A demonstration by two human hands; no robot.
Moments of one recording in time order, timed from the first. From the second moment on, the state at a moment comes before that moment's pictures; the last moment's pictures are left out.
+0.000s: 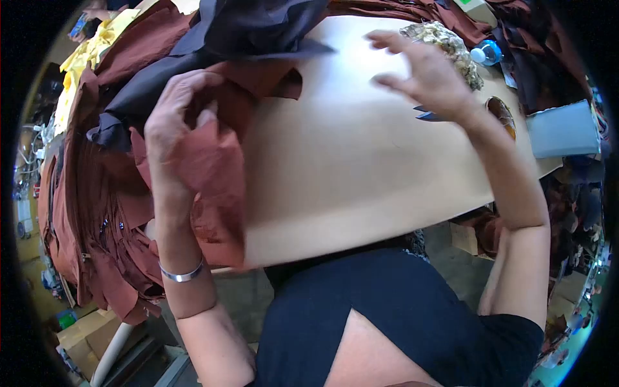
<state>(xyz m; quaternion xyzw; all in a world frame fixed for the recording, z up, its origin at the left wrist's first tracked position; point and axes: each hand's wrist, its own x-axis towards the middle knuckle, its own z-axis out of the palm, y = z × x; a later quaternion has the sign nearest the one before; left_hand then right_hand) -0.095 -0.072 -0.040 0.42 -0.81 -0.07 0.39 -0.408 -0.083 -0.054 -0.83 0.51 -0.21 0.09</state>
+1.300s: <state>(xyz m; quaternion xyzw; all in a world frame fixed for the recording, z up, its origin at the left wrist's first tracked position) -0.020 -0.079 -0.022 0.57 -0.67 0.18 0.44 -0.315 -0.145 -0.146 -0.74 0.51 -0.40 0.15</state>
